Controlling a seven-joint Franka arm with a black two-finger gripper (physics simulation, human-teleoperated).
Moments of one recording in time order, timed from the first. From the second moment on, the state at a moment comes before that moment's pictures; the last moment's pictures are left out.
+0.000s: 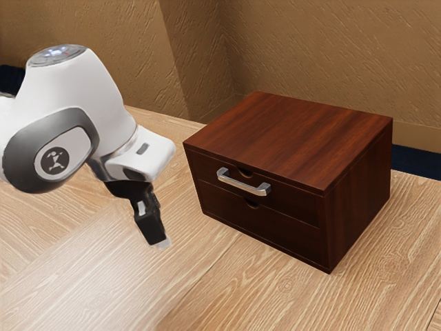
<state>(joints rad) 0.10 -0.35 -0.14 -2.05 -0.02 1.88 0.66</state>
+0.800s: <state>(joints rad) 0.08 -0.09 -0.16 -1.96 -0.02 2.28 1.39</state>
